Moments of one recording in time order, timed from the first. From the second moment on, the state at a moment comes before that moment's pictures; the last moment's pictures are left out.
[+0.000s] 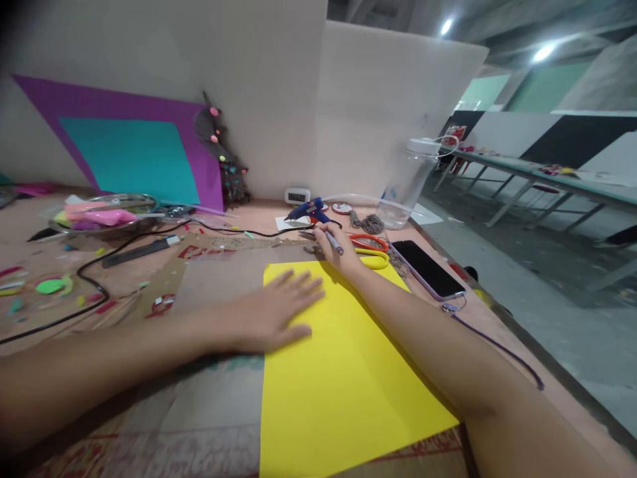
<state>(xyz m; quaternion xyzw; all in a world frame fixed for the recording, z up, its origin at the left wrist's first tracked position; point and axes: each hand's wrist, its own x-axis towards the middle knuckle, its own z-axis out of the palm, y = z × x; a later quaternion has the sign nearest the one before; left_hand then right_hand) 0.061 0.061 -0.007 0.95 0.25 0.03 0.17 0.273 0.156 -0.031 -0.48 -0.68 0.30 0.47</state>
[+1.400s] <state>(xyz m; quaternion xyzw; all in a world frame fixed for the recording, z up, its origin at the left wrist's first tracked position) 0.007 0.096 -0.024 0.90 0.37 0.21 0.05 0.239 0.132 -0.020 -0.51 -0.74 0.27 0.35</state>
